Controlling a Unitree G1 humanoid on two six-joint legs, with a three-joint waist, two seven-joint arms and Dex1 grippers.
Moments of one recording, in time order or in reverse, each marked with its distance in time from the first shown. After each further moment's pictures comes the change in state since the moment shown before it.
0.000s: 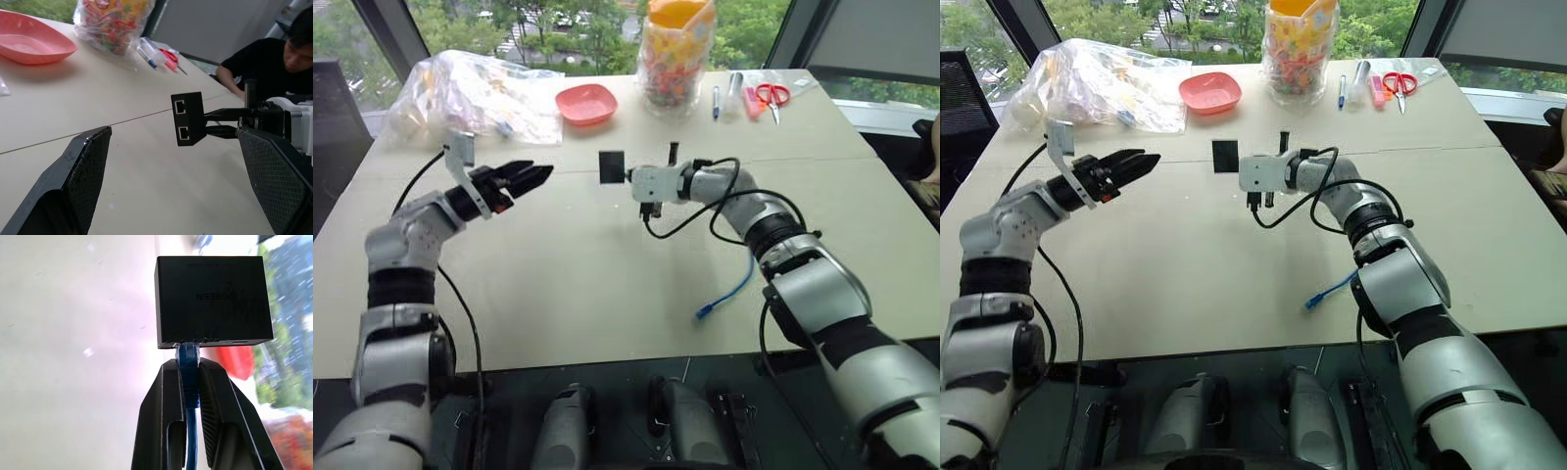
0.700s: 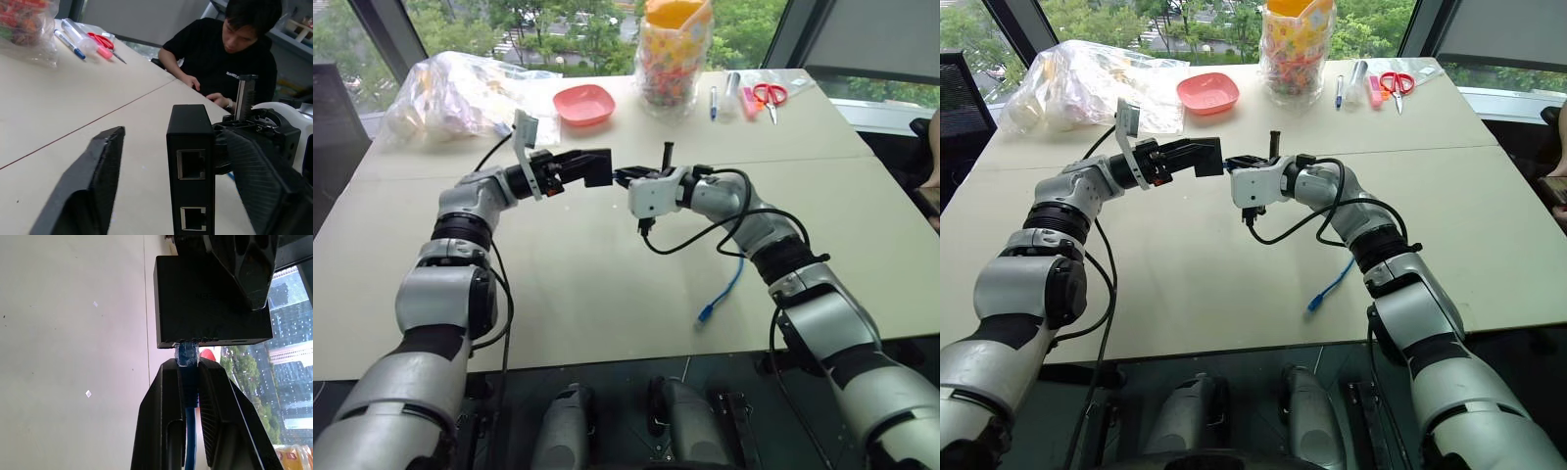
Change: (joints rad) left arm -0.302 -0.177 -0.035 0.487 0.185 -0.216 -0.195; right arm 0.195 -0.031 -0.009 -0.400 0.037 0.110 0.052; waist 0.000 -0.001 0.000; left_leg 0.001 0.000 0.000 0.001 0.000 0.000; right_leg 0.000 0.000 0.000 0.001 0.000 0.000
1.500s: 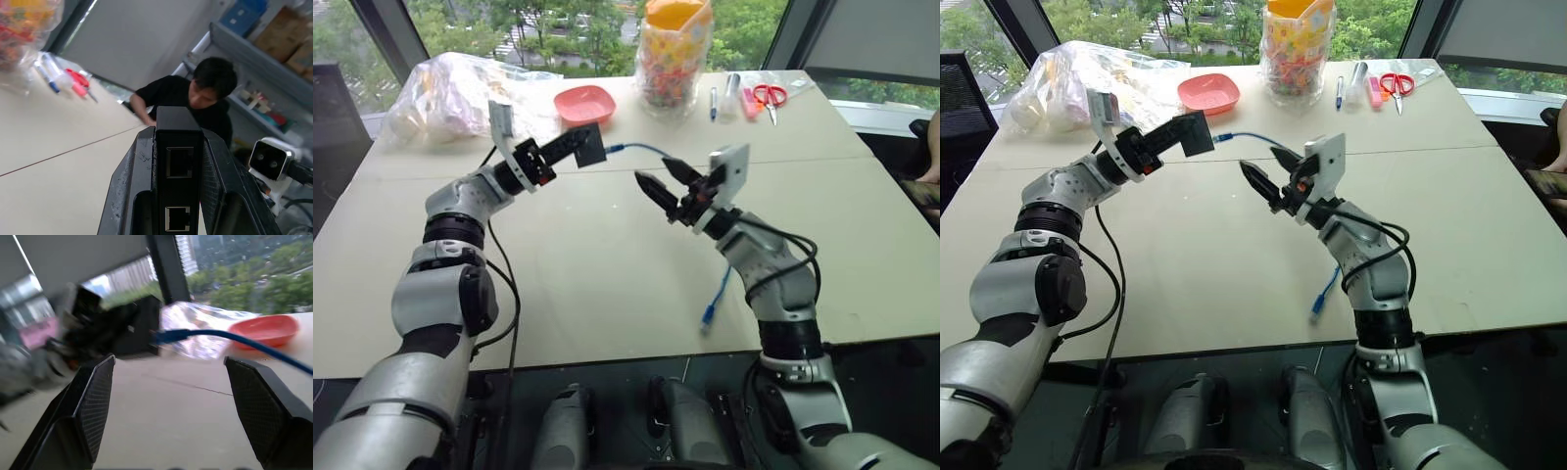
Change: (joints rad) left arm 0.045 0.002 0.219 -0.155 -0.179 0.312 -0.010; right arm 0.501 0.303 -0.475 -0.948 1.246 1.214 -0.038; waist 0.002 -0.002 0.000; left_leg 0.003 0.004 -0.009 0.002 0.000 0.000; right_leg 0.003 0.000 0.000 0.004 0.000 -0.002
